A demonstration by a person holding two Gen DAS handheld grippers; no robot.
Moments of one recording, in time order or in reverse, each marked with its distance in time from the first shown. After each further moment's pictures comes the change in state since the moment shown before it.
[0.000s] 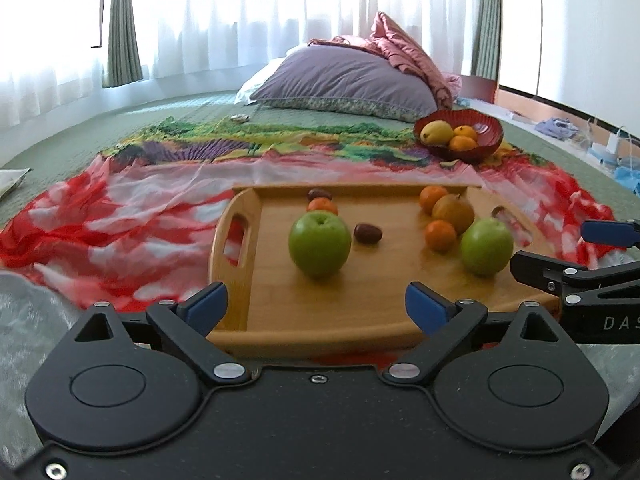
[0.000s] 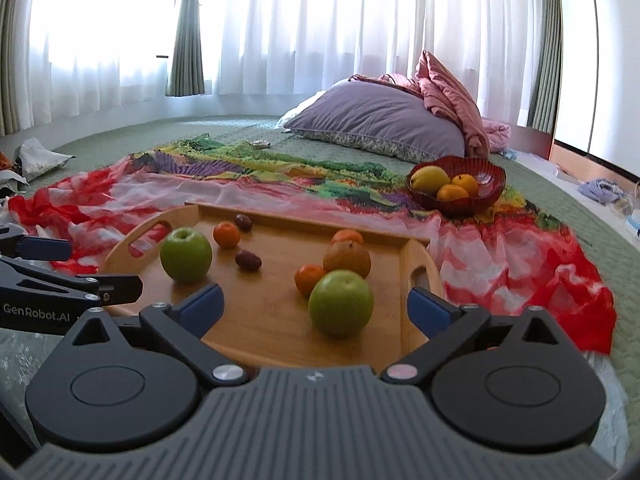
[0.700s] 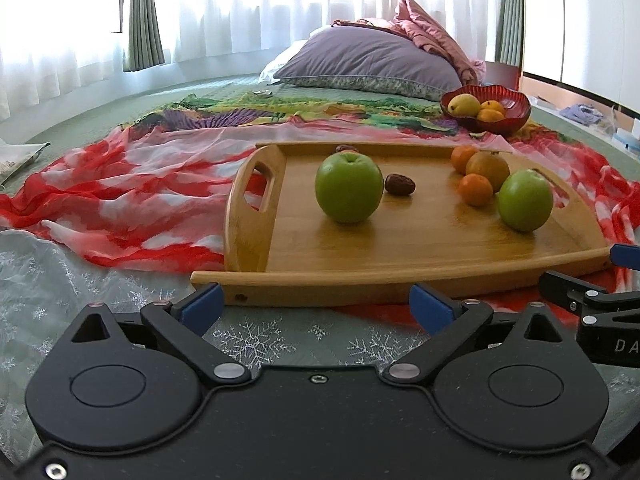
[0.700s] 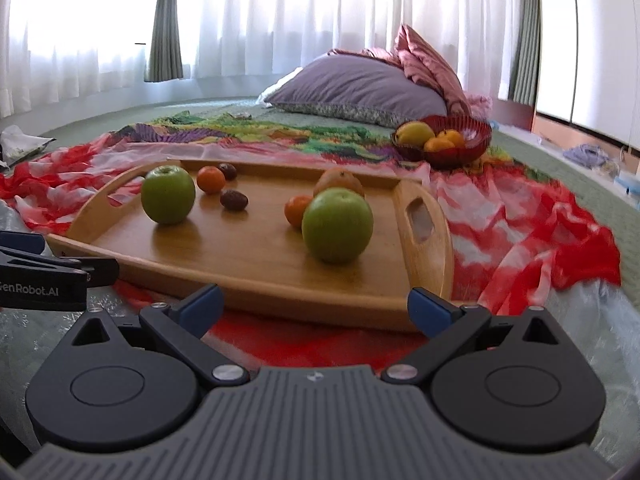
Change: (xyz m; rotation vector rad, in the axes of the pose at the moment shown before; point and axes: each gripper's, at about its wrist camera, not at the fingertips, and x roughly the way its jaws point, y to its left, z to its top) left arm 0.027 0.005 -0.042 -0.013 0.030 0.072; right arm 0.018 0.006 -0.057 0.049 0.039 -0.060
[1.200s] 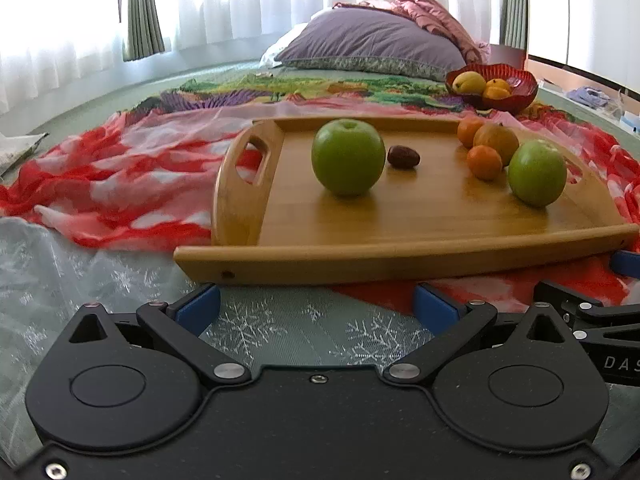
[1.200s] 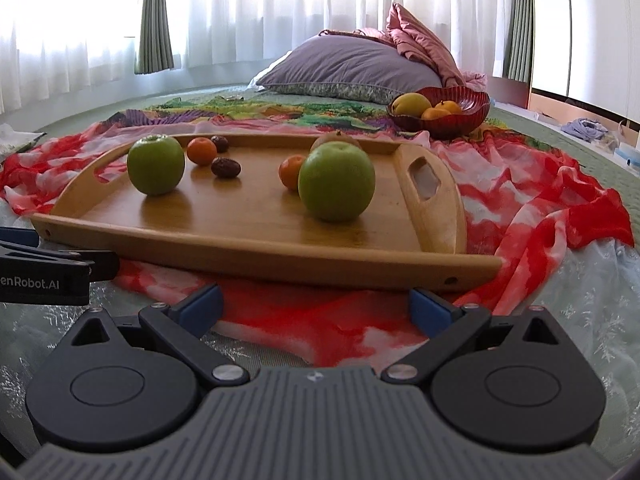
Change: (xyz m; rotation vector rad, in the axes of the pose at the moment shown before) left arm 0.021 -0.007 -0.011 0.009 0.047 0.018; right arm 0.018 0.001 -0.023 0.028 0.038 -0.003
